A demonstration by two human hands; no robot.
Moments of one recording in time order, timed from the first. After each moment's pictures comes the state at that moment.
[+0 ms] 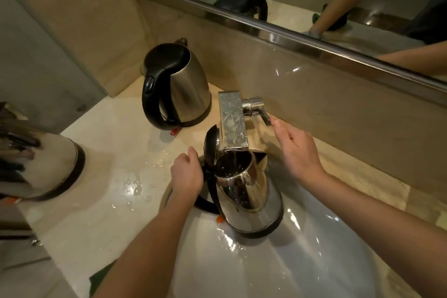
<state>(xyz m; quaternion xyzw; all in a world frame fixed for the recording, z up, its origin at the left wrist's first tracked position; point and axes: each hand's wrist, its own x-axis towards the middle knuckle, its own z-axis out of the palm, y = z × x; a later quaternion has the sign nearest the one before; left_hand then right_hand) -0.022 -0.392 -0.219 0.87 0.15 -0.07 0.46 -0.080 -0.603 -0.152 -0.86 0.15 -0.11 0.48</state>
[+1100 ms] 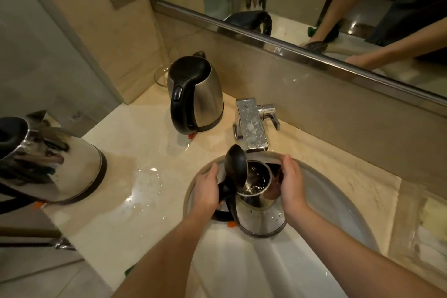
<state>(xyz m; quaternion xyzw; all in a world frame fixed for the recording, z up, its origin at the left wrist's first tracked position) -0.059 -0.365 -0.203 0.77 0.15 -0.24 0.57 -0.115 -0.525 -0.186 -0.61 0.44 -0.10 0.66</state>
